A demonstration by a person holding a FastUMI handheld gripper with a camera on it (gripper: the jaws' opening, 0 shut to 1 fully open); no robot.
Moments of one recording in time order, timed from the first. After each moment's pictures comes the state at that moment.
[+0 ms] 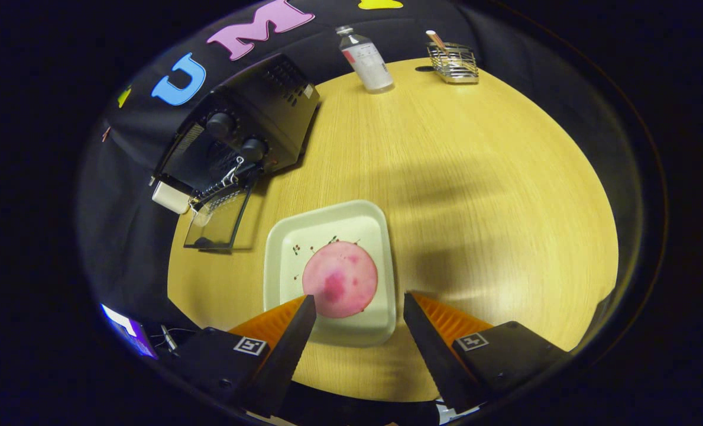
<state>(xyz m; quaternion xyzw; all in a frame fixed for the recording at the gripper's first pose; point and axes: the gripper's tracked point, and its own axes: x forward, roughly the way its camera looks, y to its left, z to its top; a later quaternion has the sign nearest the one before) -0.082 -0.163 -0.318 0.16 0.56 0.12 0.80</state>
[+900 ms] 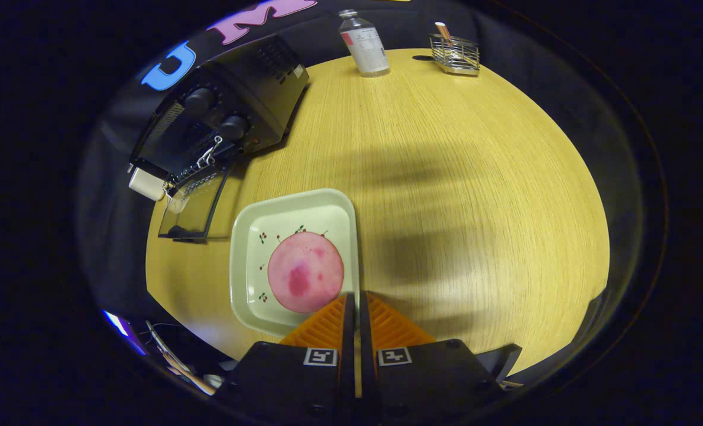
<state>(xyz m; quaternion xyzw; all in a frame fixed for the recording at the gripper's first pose) -0.086 -0.172 -0.336 0.08 0.59 0.08 0.80</state>
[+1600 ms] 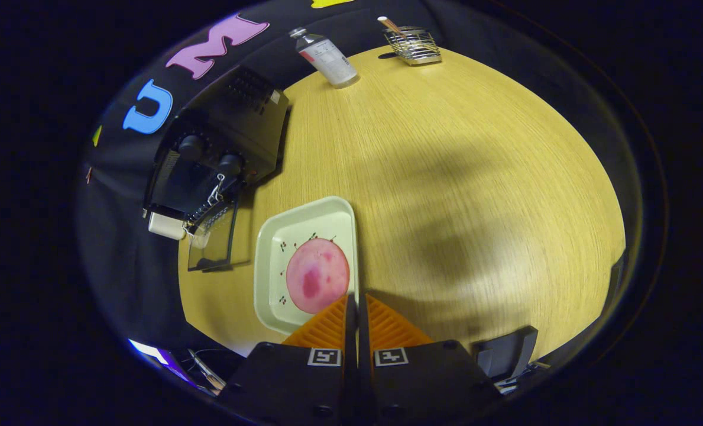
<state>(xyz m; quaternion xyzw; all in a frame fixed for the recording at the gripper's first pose) -0.084 -0.180 -0.311 0.23 0.58 0.04 0.78</state>
